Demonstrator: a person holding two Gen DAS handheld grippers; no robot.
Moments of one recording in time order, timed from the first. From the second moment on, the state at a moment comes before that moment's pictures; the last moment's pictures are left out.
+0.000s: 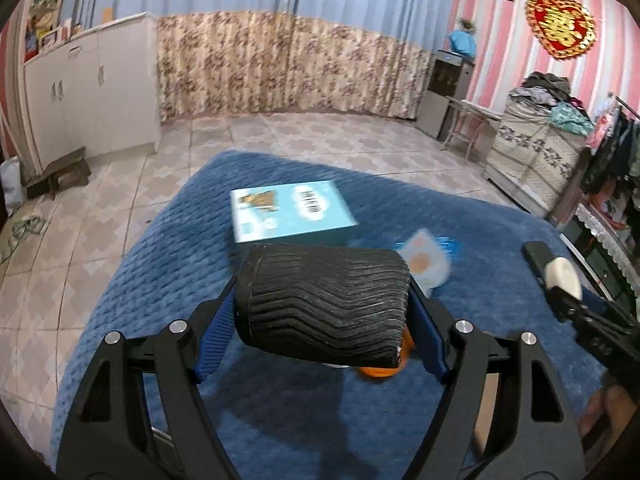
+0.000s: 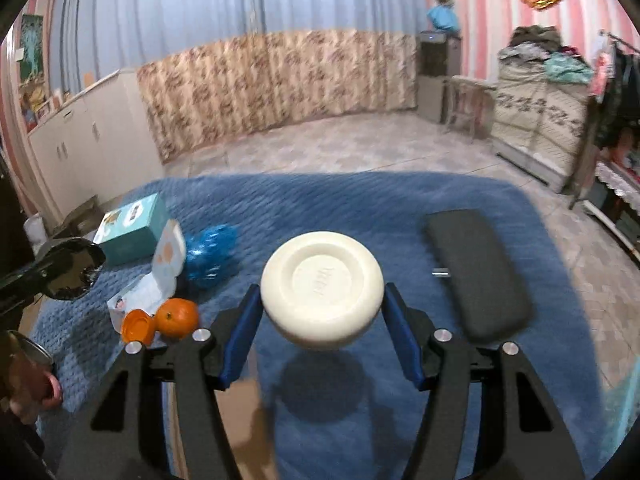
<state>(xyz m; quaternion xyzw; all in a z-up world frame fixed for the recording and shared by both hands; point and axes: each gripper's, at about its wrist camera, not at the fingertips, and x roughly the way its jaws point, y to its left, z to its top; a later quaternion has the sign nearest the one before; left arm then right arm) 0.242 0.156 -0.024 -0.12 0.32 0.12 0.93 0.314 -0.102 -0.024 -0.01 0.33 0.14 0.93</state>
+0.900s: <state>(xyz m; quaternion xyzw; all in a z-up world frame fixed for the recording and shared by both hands) 0.234 -0.173 -0.001 -0.03 0.30 -0.16 0.94 0.134 -0.437 0.011 0.06 0.25 -0.17 0.95</state>
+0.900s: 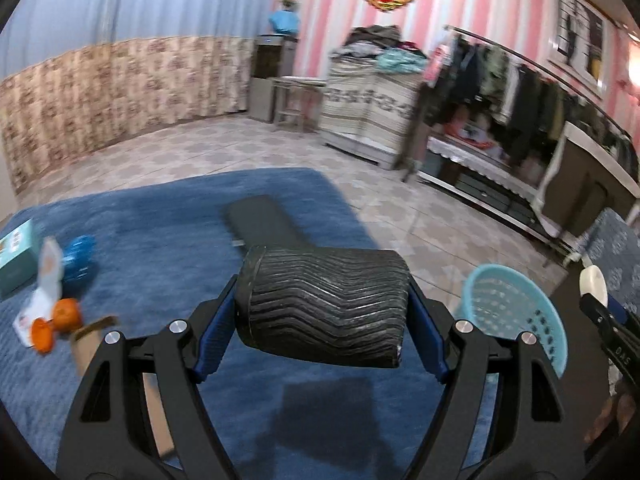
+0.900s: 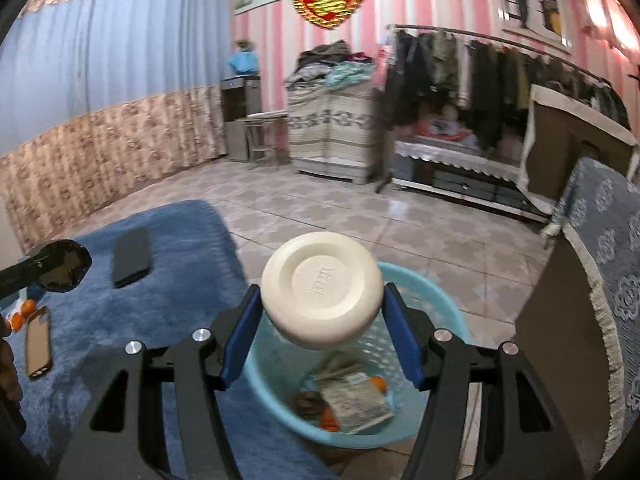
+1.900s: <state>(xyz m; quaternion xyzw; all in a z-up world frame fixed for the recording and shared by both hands) 0.230 -0.409 -0.061 0.06 0.31 -0.32 0.89 0.130 -0.543 -0.046 0.14 0.29 -0.24 0.92</state>
